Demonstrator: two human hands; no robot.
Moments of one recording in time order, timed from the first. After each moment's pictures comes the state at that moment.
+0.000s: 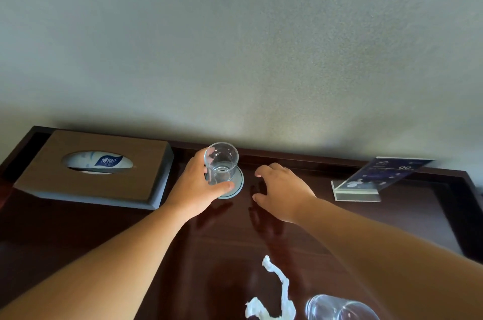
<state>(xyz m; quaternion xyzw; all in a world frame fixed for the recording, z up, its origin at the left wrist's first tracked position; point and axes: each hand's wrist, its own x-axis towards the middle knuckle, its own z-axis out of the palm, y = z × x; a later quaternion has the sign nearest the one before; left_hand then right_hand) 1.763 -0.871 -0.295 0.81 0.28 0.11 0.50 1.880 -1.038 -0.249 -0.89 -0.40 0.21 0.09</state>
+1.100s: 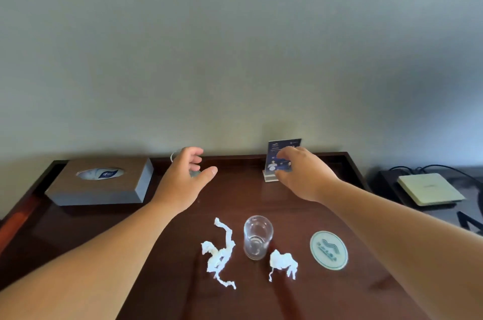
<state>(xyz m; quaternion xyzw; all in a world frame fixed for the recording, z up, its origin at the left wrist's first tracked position) 1.692 -1.022 -0.143 0.85 0.21 0.20 0.44 1.830 -1.252 -0.102 -0.92 -0.32 0.05 0.20</state>
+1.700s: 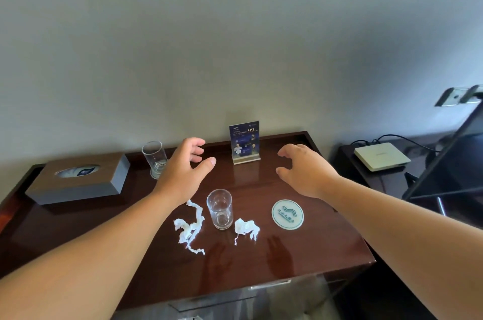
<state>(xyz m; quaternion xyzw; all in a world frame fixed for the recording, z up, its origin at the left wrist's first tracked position) 1.682 -1.137 -0.115 0.87 0.14 0.19 0.43 1.793 -1.378 -0.100 -0.94 -0.27 0.03 0.22</state>
